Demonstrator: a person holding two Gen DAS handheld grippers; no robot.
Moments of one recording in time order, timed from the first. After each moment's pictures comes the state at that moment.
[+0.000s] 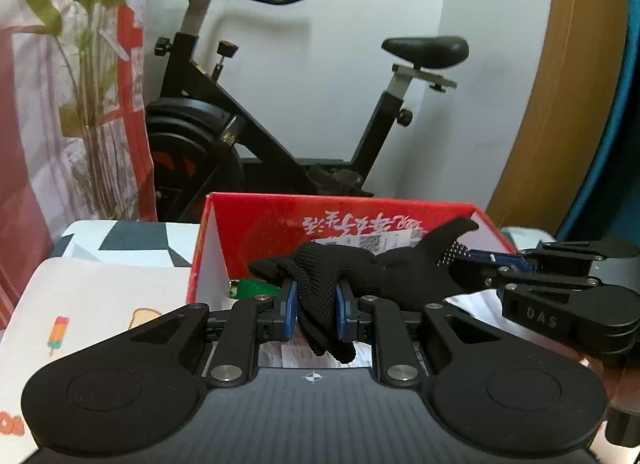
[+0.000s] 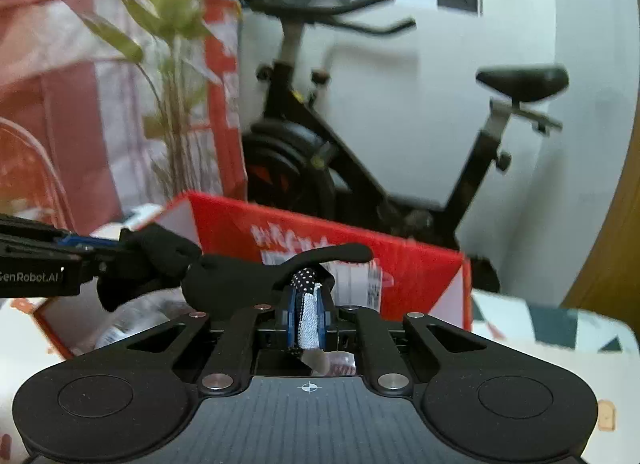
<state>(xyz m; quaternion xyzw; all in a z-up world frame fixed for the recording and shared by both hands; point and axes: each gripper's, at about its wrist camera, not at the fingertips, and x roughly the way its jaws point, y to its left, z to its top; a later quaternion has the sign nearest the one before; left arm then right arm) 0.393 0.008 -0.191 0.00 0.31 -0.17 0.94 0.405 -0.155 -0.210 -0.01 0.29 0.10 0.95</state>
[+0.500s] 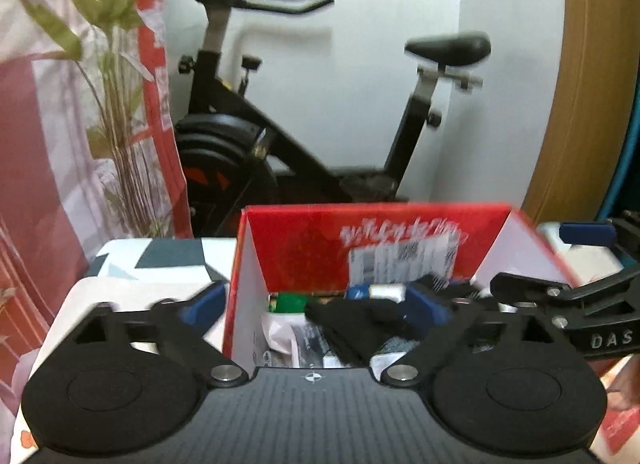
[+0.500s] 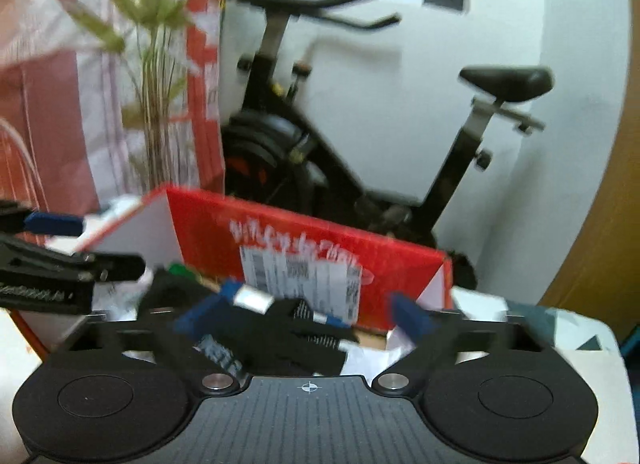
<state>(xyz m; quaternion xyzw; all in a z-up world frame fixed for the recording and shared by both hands) 0.394 0.009 -0.183 0.04 0.29 -0.12 0.95 0.394 -0.149 -0.200 -0.02 0.28 0.06 0.96</state>
